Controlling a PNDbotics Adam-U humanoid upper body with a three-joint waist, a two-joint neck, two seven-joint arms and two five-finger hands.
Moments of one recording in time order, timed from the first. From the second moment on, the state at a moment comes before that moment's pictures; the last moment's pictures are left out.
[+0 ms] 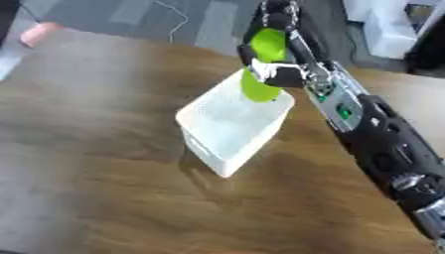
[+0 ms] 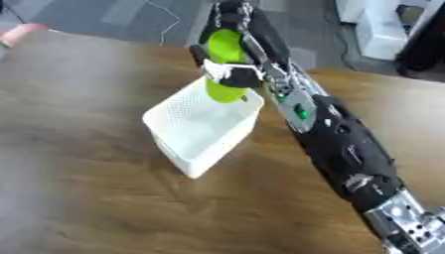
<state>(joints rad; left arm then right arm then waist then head) -0.38 0.51 0.07 -1.99 0.06 -0.70 0.54 -0.88 -0.24 0.34 -1.13 0.71 -0.69 -0.36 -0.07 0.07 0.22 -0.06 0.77</state>
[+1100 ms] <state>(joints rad) -0.44 0.50 0.05 -1.99 0.13 -0.72 0.52 -0.84 -0.31 0.35 -1.19 0.76 -0.74 -0.40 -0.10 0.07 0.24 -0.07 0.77</state>
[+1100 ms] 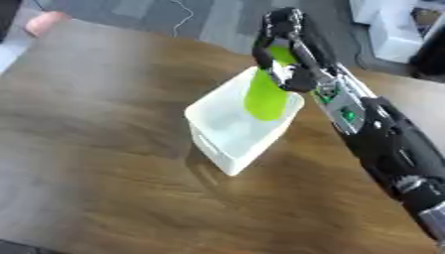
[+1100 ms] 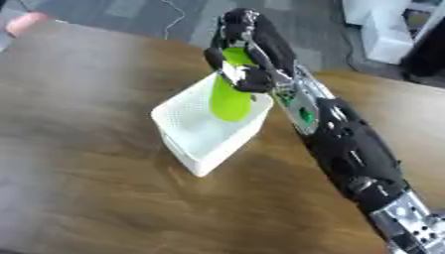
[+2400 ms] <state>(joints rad) -0.32 0.52 0.07 -1.99 0.08 -0.72 0.52 -0.58 -0.62 0.33 -1.63 0.31 -0.62 -0.40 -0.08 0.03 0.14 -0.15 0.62</state>
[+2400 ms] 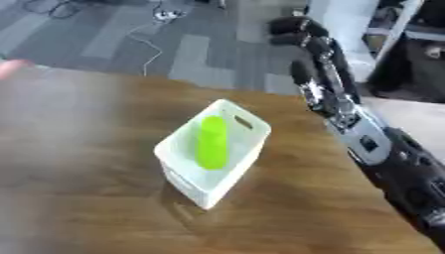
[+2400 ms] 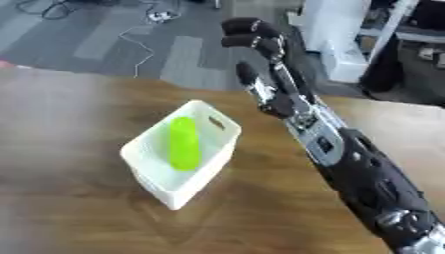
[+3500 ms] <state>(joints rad) -0.16 0.56 0.08 -1.99 -0.09 -0.69 0.55 -0.07 -0.43 0.04 -1.98 0.13 -0.63 -0.54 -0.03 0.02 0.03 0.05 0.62</state>
